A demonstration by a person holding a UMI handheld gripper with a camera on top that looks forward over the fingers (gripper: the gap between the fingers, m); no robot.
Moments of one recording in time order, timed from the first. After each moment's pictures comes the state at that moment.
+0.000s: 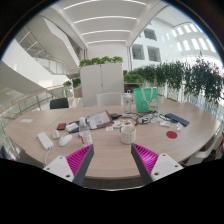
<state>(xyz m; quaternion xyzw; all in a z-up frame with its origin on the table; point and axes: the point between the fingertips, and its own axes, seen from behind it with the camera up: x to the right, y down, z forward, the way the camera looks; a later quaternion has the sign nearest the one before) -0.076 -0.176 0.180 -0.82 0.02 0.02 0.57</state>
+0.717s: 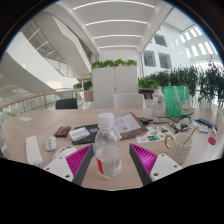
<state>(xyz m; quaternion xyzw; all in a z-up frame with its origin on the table) -0.217 0.049 0.086 -0.79 -0.03 0.05 0.61</state>
